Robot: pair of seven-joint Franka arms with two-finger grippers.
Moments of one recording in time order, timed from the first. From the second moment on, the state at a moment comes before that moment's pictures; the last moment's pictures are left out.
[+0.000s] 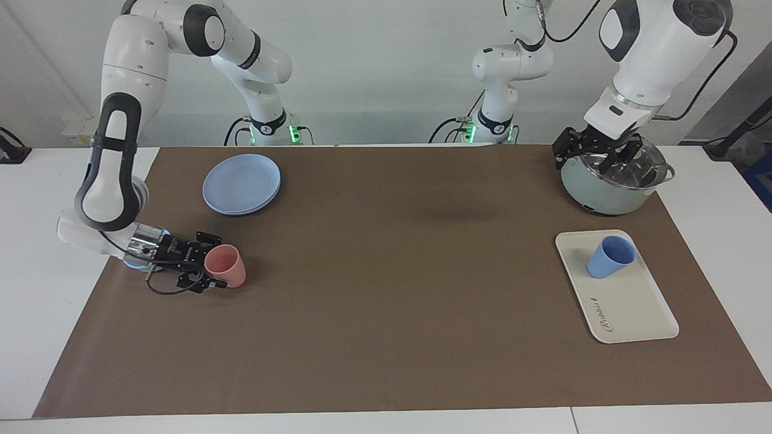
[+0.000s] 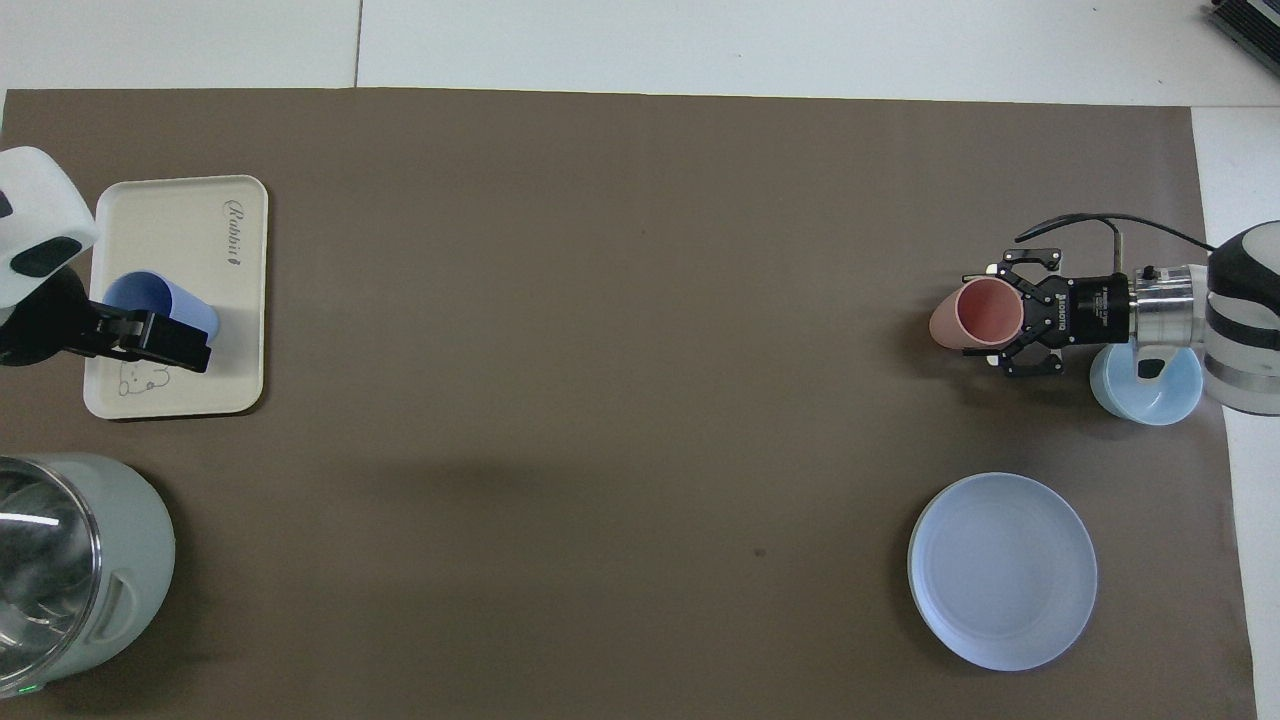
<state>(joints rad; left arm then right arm) 0.03 -0.04 -0.13 -1.69 -0.01 1.58 0.10 -0.32 0.53 -0.01 -1.78 1.00 1.80 0.71</state>
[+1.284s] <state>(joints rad) 0.03 -0.07 -0.12 -1.65 -0.01 1.55 0.10 -0.12 0.06 -0.03 -1.77 0.32 1.71 0.59</state>
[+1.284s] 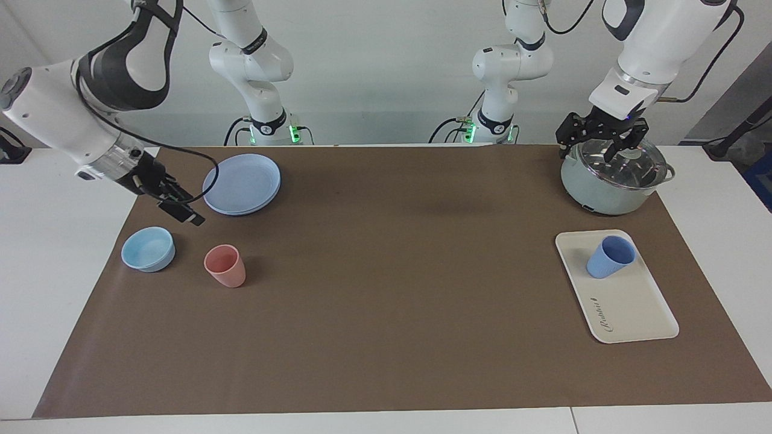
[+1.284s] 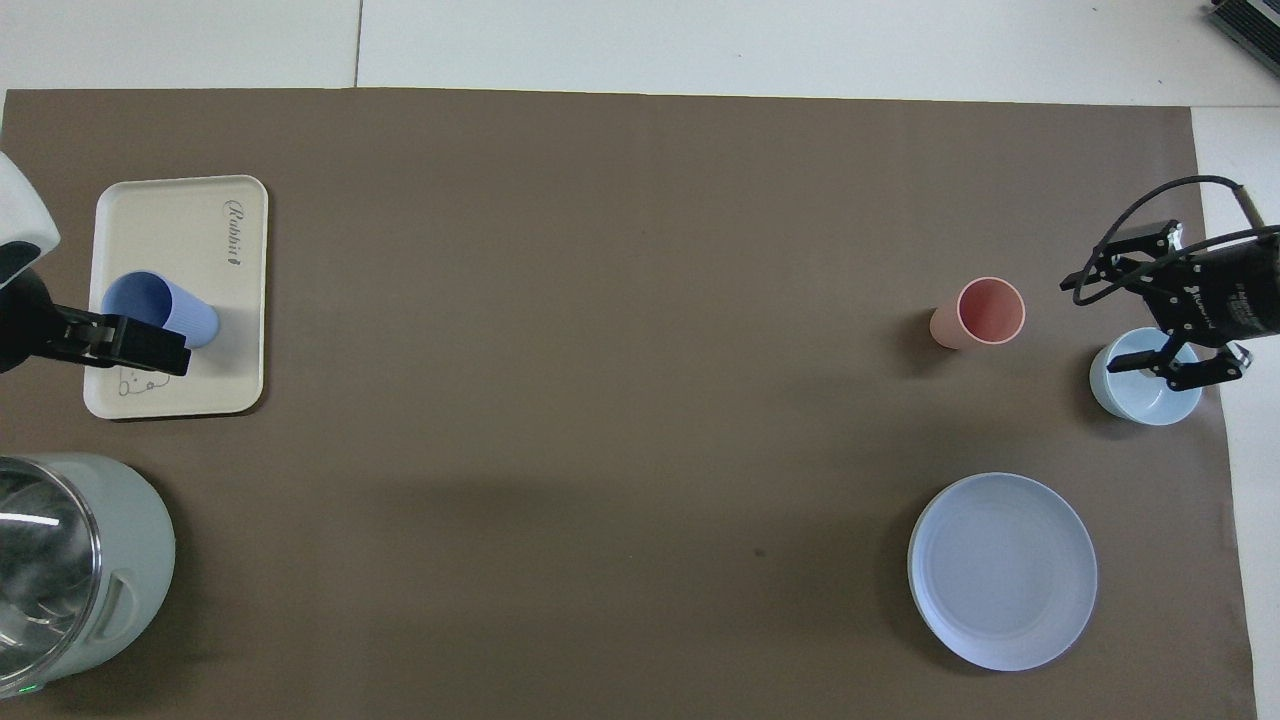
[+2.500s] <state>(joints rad) 0.03 -0.07 -0.11 -1.62 -0.01 1.47 0.10 0.12 -0.03 -0.04 -1.58 -0.02 1.63 0.21</state>
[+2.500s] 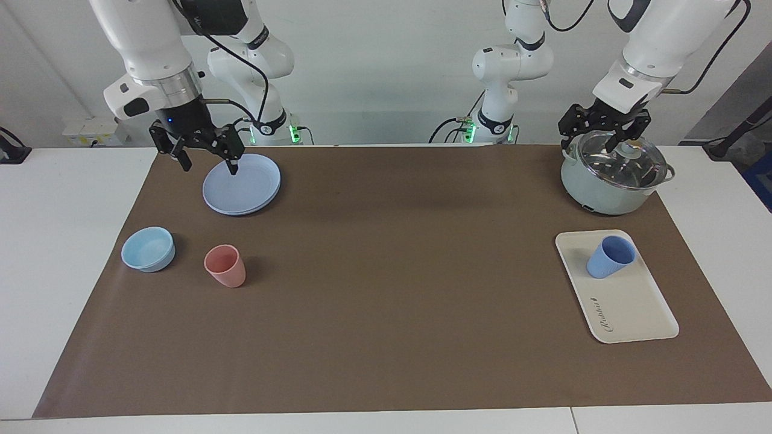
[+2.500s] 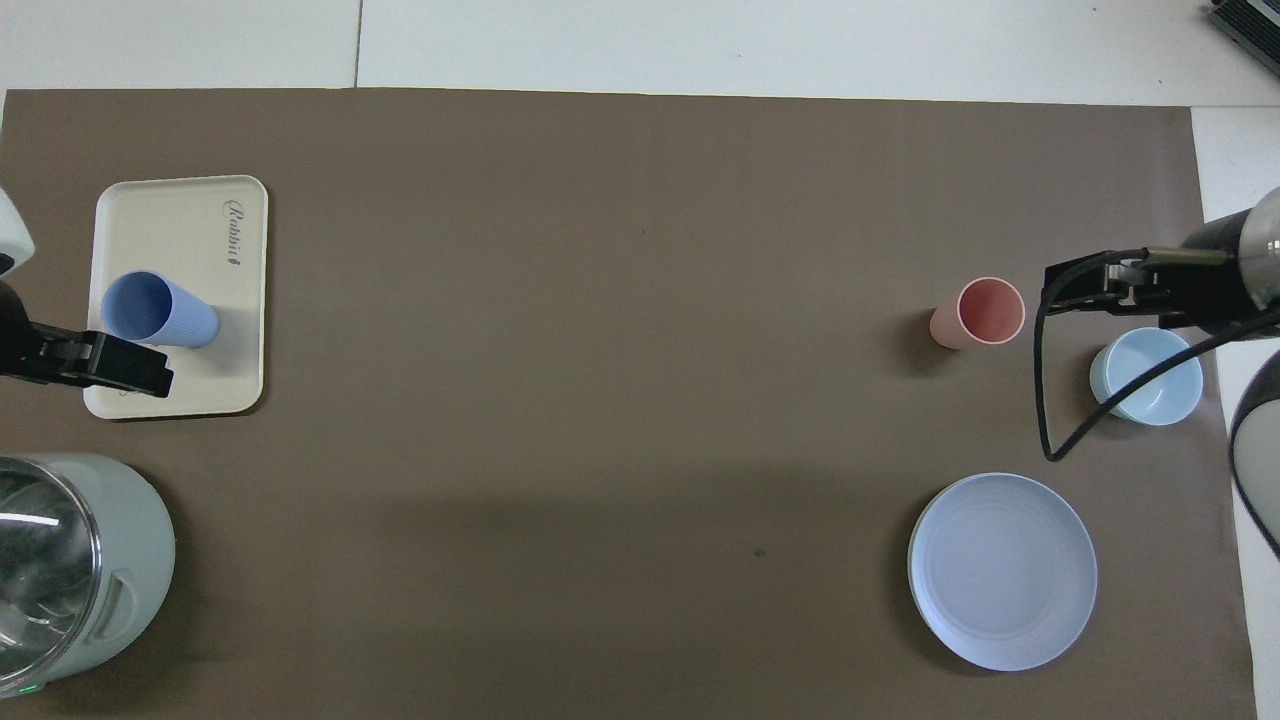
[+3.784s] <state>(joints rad) 0.03 -0.07 -0.11 -1.62 -0.01 1.47 0.10 0.12 -0.03 -0.04 -1.57 -0.02 1.53 0.21</state>
